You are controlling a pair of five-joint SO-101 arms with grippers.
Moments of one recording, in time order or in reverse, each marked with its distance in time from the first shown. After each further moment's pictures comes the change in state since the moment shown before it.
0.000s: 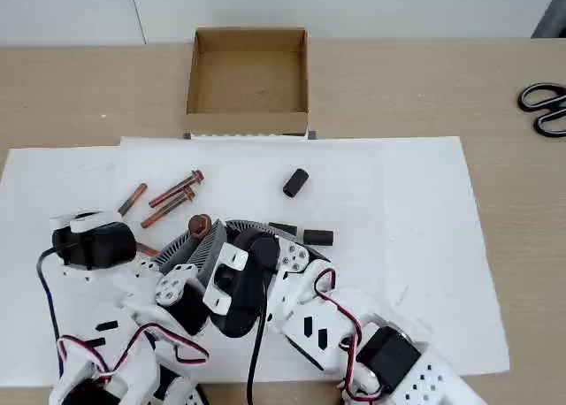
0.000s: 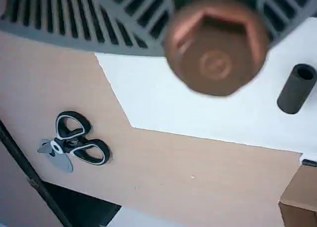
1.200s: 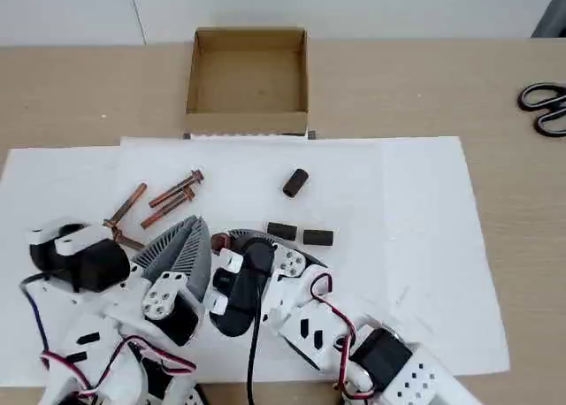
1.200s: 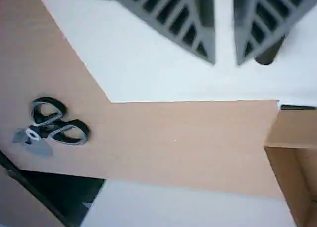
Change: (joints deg) left arm -2.5 0.3 -6.5 0.7 -11.7; right arm 0.7 -0.5 6.7 -1.7 0.1
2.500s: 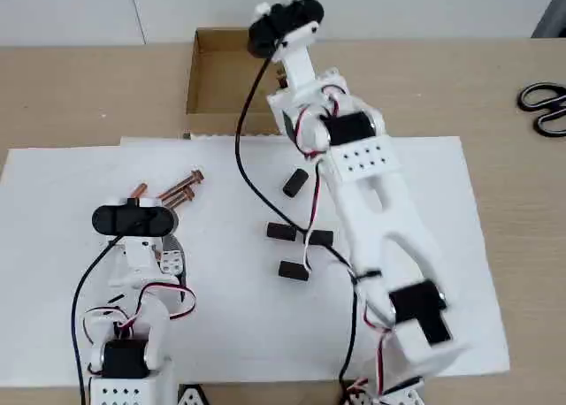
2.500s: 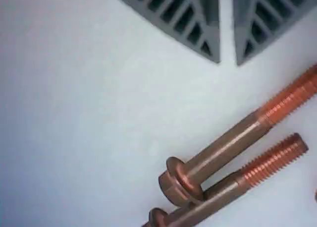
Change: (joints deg) left arm -24.0 0.4 37.8 -13.6 -23.6; right arm 30.2 86.9 -82.3 11.2 -12.9
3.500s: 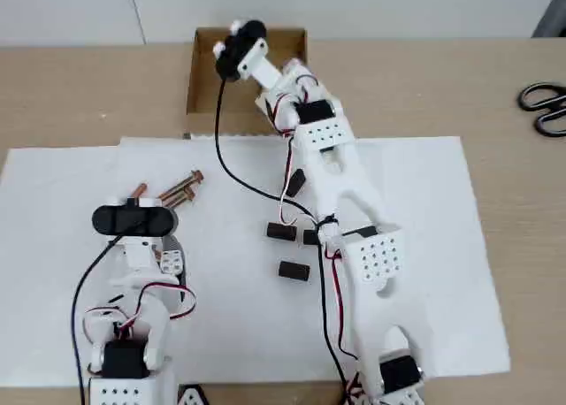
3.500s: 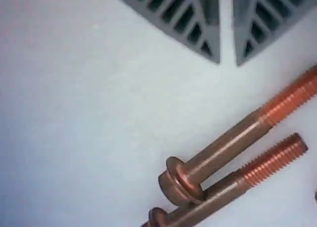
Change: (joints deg) left arm 0.0 0.0 0.0 0.0 0.0; right arm 0.4 44.8 -41.7 -4.4 24.0
